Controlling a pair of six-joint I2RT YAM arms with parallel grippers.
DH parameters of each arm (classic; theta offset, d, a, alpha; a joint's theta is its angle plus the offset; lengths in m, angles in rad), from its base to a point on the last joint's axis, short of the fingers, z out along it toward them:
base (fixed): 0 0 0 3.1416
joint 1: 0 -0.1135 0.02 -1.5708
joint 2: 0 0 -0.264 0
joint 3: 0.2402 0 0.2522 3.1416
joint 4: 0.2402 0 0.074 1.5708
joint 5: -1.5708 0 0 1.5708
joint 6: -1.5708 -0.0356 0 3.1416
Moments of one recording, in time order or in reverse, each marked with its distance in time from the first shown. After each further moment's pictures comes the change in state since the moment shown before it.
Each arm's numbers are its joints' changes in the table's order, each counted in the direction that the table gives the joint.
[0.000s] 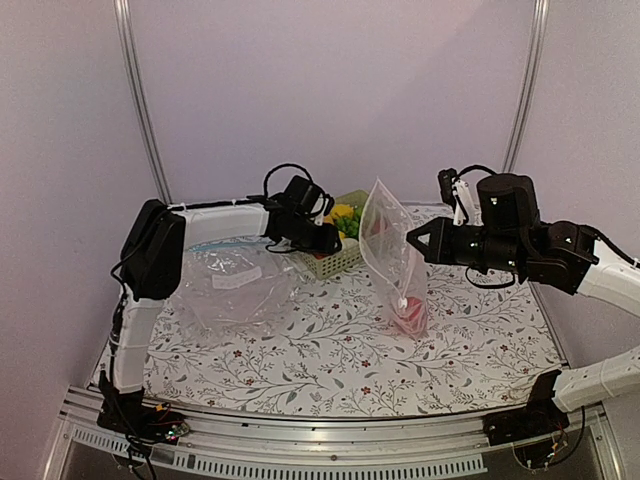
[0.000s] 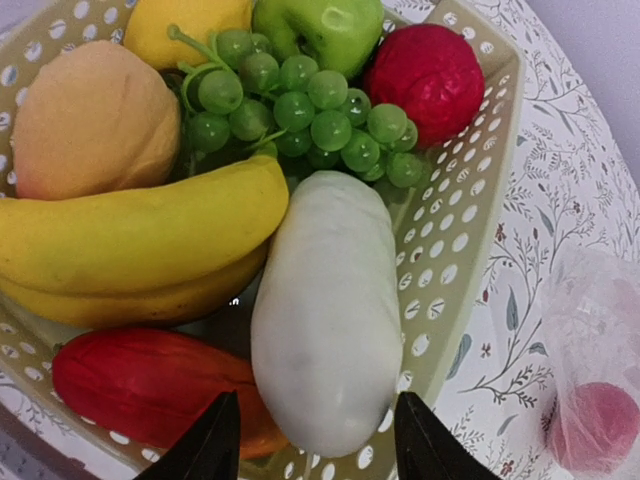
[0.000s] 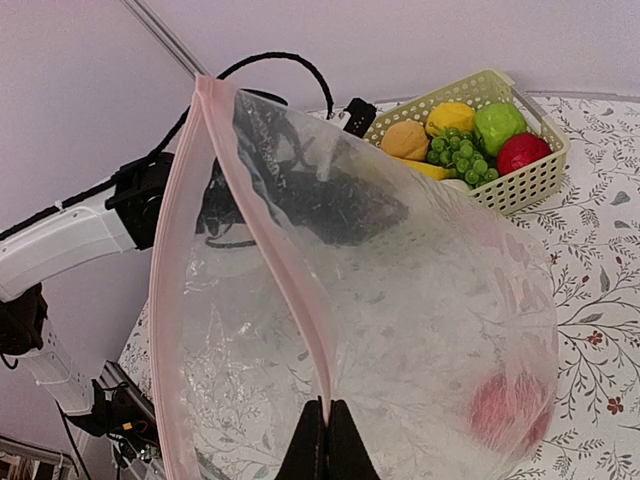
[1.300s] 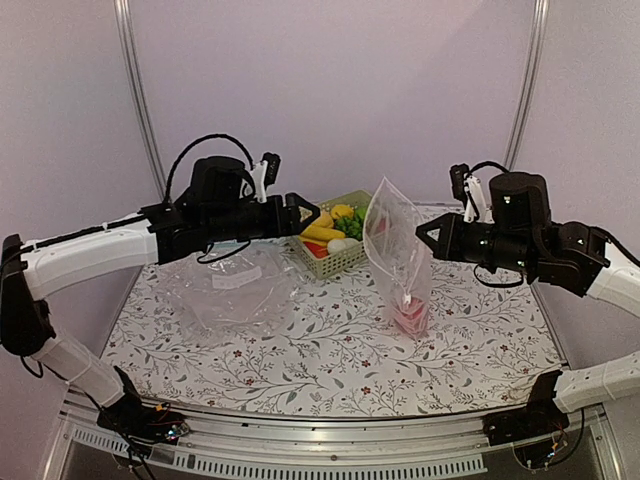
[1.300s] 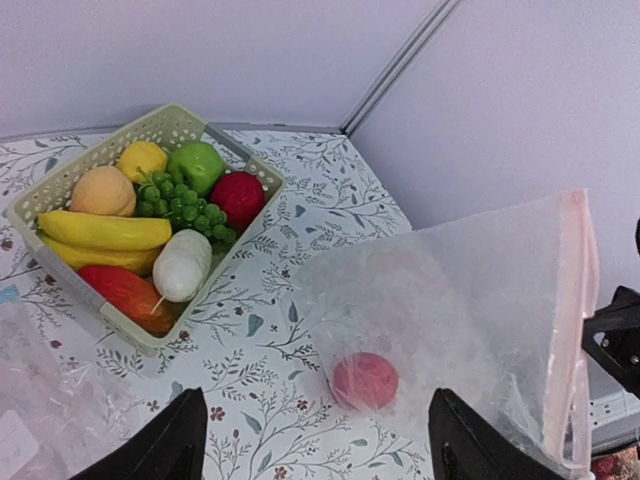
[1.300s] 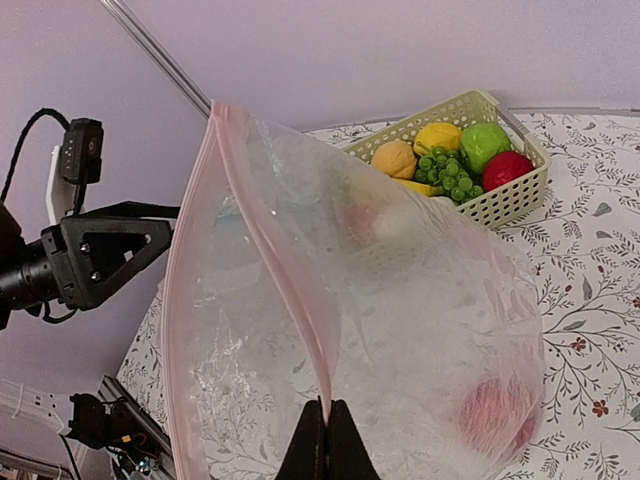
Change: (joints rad) left arm 0.126 0.840 -0.668 -0.312 0.039 0.231; right arm 0.000 0.047 0.000 0.018 -0.046 0.002
